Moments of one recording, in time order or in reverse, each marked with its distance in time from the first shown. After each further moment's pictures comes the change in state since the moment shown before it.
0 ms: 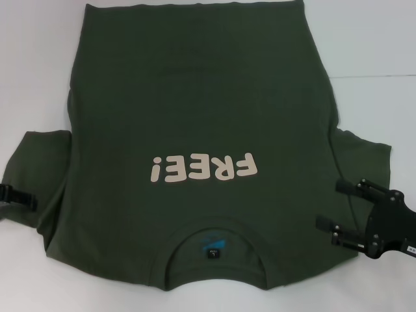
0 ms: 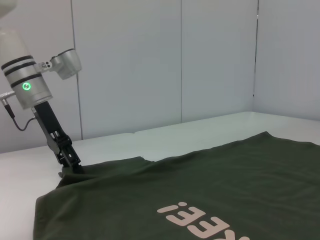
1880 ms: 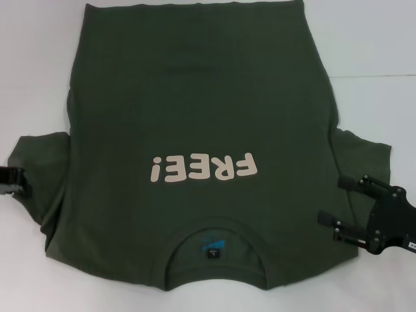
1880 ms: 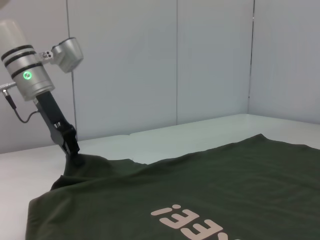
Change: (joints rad) left arm -0.023 0.001 0.002 0.047 -0.065 0.075 -0.021; right arm 0.004 -0.002 0.007 -0.001 0.006 0.003 0.000
